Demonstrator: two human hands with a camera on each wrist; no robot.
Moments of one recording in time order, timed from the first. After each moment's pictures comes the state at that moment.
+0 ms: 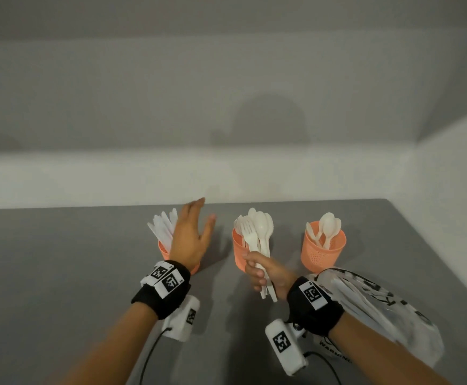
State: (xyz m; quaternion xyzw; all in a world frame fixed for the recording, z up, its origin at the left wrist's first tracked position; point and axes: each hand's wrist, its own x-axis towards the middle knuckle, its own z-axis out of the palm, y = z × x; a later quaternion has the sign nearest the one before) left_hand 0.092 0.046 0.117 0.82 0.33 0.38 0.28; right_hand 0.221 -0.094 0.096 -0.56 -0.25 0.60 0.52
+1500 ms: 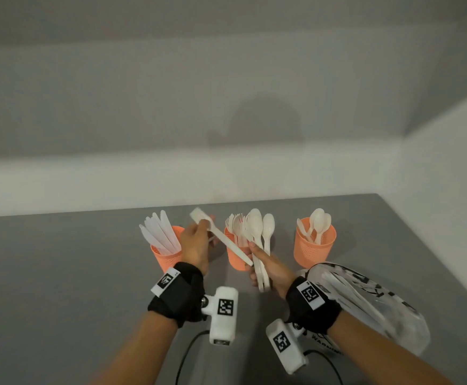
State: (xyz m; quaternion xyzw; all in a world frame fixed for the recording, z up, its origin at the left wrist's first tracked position) left_hand 0.122 0.008 0.128 0.45 0.41 0.40 0.68; right_hand 0.229 -0.102 0.083 -0.54 -0.21 0.54 0.61
